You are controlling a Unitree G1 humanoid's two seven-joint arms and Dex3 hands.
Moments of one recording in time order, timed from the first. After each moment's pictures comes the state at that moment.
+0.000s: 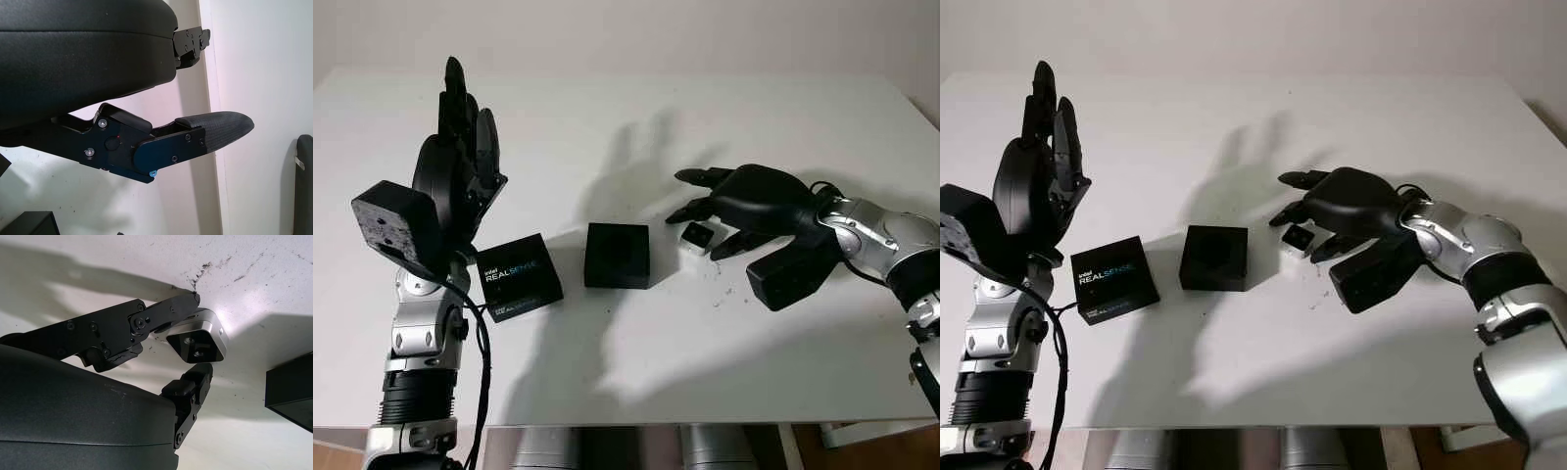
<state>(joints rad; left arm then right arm) -0.43 0.23 0.21 0.11 -0.14 -0.06 -0.11 -0.95 -0.71 0.56 0.98 -0.91 -0.79 -0.09</state>
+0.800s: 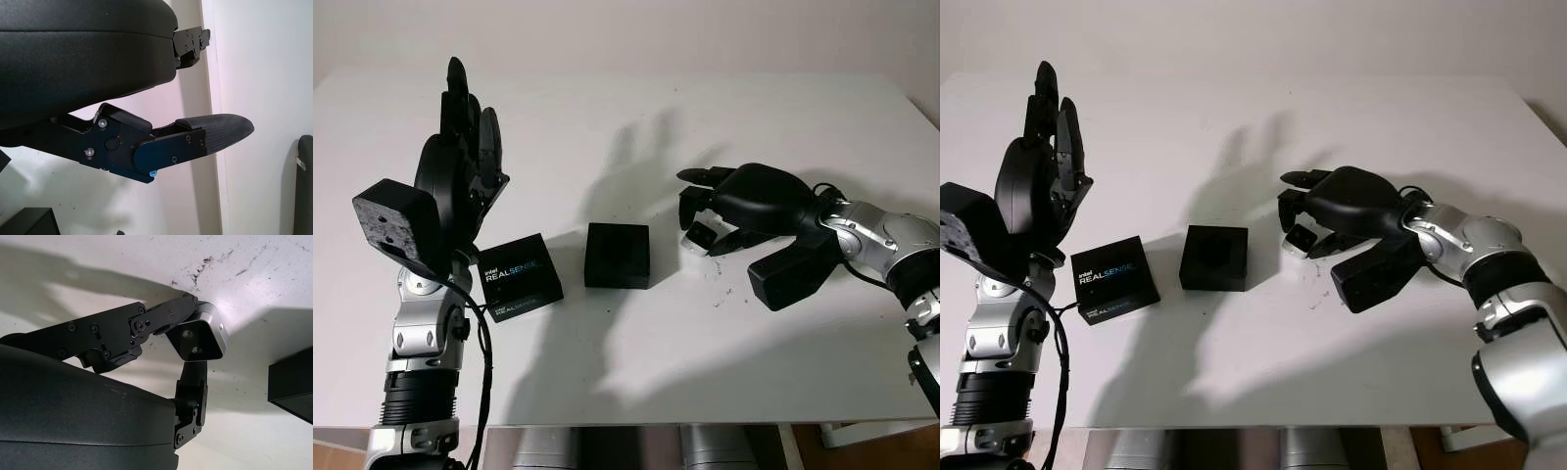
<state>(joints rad) -0.43 0.22 0.20 0.09 -0.14 -0.03 -0.10 -0.96 -0.71 0.58 1.03 -0.92 -0.80 -0.15</state>
